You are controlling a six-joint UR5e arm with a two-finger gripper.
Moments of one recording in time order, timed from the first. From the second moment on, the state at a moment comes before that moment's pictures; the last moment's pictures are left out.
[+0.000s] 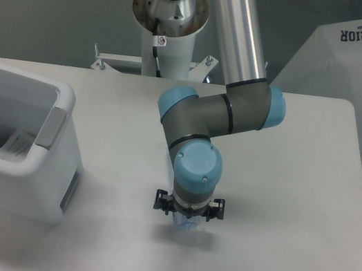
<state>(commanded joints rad) 2.37 -2.17 -1.49 -1.08 1.66 0.36</state>
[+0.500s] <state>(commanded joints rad) 2.35 -2.20 -1.50 -1.08 1.71 0.33</state>
